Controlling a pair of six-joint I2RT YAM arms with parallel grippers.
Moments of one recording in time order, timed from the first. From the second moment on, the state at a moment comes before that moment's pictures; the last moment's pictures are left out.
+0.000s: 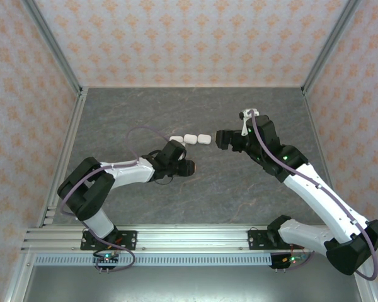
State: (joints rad) left arm -0.67 1.65 0.83 -0.10 0.09 -0.65; right arm 0.58 1.05 1.08 -0.62 0.12 0.39
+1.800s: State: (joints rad) left arm -0.14 1.08 0.36 0.27 -0.53 -0.18; right arm 0.04 1.53 0.40 0.67 0.29 0.17
